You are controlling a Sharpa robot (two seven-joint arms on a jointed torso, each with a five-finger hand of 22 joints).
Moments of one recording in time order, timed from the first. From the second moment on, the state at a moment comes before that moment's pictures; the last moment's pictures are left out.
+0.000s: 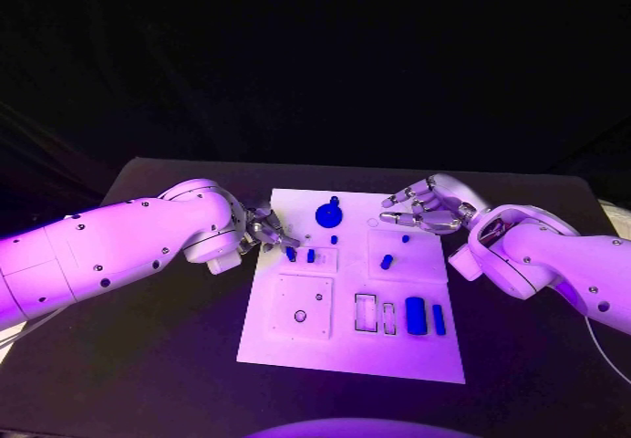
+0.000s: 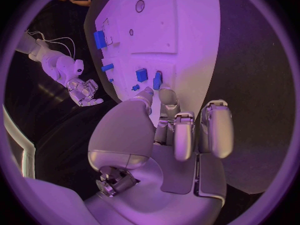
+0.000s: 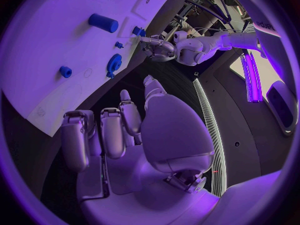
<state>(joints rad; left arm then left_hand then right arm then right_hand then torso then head) 1.26 -0.76 -0.01 1.51 -0.97 0.03 -0.61 1.21 -0.03 0.14 0.27 0.11 0.98 0.05 0.49 0.60 1.27 -0.03 0.91 0.81 1.47 -0.08 1.57 1.31 0.05 1.47 0.03 1.42 1.31 1.15 -0.94 0.02 1.62 -0.91 -0.37 0.05 1.34 -0.04 -0.04 0.23 0.29 1.02 0.14 0.07 0.10 1.41 0.06 1.20 1.31 1.46 -0.02 1.41 1.31 0.03 1.46 0.09 1.49 1.31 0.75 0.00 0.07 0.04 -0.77</state>
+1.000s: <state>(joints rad) 1.26 -0.77 -0.01 1.52 -0.96 0.06 -0.62 1.21 -0.04 0.13 0.27 0.11 1.00 0.04 0.50 0.59 1.28 -0.03 0.92 0.83 1.47 -0.08 1.57 1.31 0.05 1.47 0.03 1.44 1.31 1.15 -0.94 0.02 1.61 -0.91 -0.37 0.06 1.34 -0.04 -0.04 0.23 0.29 1.02 0.14 0.07 0.10 1.41 0.06 1.20 1.31 1.46 -0.02 1.41 1.31 0.03 1.46 0.09 1.49 1.31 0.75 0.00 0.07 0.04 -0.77</state>
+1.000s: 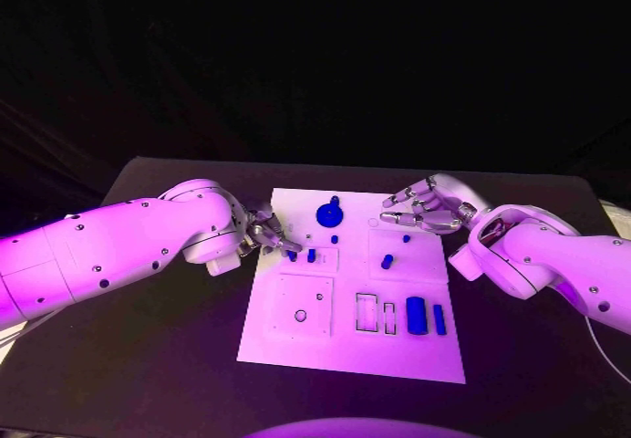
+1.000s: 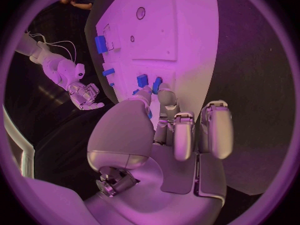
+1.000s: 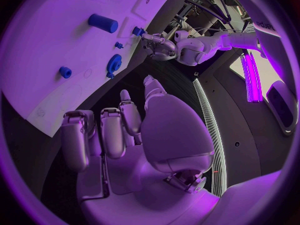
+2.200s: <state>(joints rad) 1.26 -0.76 -0.01 1.53 -0.98 0.11 -0.63 1.34 -0.02 0.19 0.17 0.11 1.00 0.03 0.52 0.57 1.31 -0.04 0.95 0.85 1.47 -0.09 1.57 1.31 0.05 1.47 0.02 1.44 1.31 1.15 -0.94 0.02 1.62 -0.91 -0.37 0.06 1.35 -0.03 -0.04 0.22 0.29 1.02 0.14 0.07 0.10 1.41 0.06 1.19 1.31 1.46 -0.02 1.41 1.31 0.03 1.46 0.09 1.49 1.31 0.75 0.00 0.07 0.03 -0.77</state>
